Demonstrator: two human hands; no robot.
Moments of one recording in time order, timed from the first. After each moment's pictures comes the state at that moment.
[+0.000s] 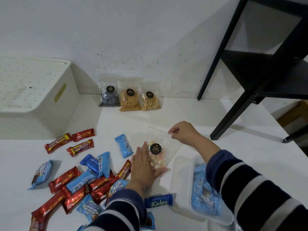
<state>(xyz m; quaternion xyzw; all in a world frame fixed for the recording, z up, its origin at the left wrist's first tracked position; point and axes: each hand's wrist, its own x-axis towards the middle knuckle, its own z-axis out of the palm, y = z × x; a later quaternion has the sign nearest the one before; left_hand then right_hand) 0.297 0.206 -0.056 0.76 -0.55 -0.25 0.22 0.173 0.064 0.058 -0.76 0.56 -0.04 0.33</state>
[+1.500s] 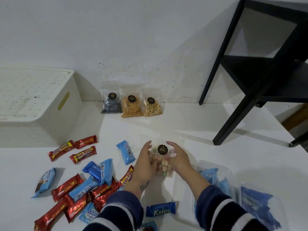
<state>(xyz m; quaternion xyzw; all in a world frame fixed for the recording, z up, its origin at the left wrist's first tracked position) 0.307 0.184 -0.029 0.63 -0.42 -0.47 0.46 0.181 0.122 -0.010 -0.61 0.60 -0.22 0.48</state>
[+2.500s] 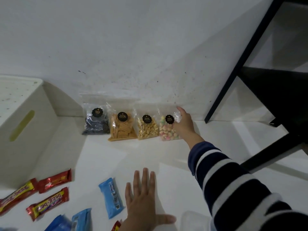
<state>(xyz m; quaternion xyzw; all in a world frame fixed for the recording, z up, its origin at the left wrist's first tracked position) 0.313 0.116 -0.073 0.75 -0.59 -0.28 -0.05 0.232 -0.125 0.010 -0.65 0.62 -0.27 0.36</state>
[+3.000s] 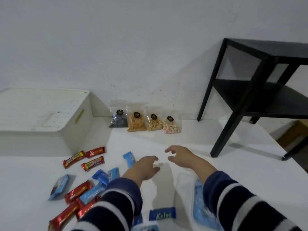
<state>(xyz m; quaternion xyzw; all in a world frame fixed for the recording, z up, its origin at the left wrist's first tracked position) 0.330 0.180 0.047 0.72 -0.62 -0.31 0.04 0.175 0.107 0.078 -0.79 0.51 0.00 0.34</state>
